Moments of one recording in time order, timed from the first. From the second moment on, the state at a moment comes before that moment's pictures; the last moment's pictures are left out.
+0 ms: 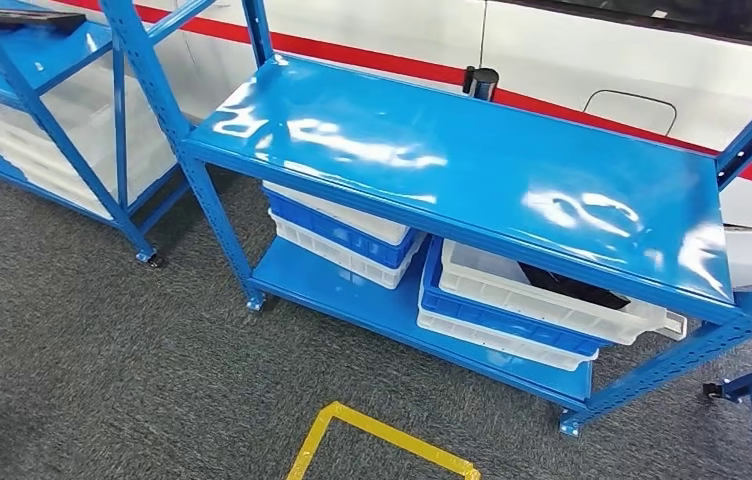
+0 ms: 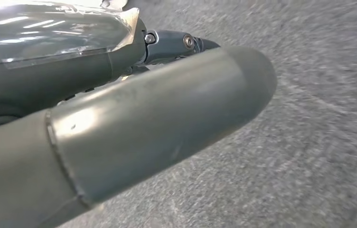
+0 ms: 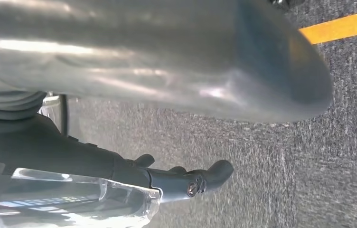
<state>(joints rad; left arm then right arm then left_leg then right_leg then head) -0.09 -0.22 1.22 -0.20 -0.96 0.56 0.06 -0.04 0.08 0.04 -0.17 0.21 -0.61 0.27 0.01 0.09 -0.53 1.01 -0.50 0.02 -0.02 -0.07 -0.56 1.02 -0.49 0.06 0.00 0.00</state>
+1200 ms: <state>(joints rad) -0.09 -0.21 1.22 -0.20 -0.96 0.60 -0.09 -0.04 0.08 0.01 -0.17 0.18 -0.62 0.26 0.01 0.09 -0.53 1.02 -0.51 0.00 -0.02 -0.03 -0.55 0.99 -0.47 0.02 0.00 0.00</state>
